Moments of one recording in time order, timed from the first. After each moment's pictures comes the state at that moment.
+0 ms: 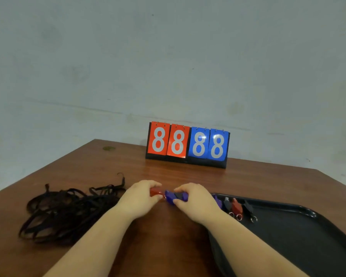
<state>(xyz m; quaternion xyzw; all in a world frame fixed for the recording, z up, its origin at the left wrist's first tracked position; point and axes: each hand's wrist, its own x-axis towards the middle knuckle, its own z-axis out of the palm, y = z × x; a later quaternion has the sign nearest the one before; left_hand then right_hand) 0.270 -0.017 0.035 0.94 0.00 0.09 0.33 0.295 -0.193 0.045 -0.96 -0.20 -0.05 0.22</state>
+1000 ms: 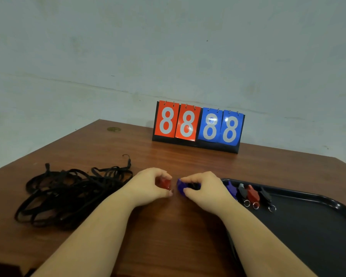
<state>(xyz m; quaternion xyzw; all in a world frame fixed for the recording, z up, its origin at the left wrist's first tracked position) 0.276 -0.007 0.021 0.92 -0.04 0.01 0.38 0.314 -0.194 0.016 -0.94 -0.17 0.00 0.30</state>
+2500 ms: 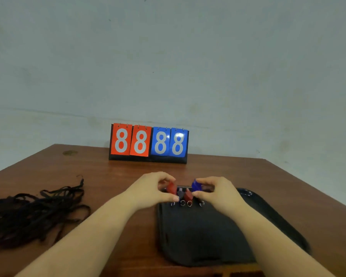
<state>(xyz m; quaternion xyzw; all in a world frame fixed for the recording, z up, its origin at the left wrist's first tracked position) 0.248 -0.134 0.081 0.92 -0.19 0.03 0.34 0.231 -0.342 0.090 -0.94 -0.06 -0.07 0.34</state>
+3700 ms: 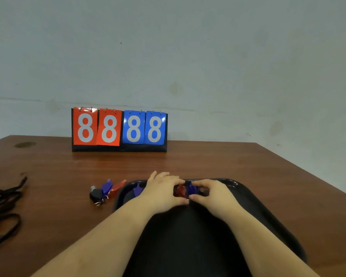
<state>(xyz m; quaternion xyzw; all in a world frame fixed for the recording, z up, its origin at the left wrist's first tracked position) 0.332 -0.255 0.025 0.96 -0.22 0.03 0.16 0.295 -0.423 0.034 -0.95 -0.02 -0.05 0.31</state>
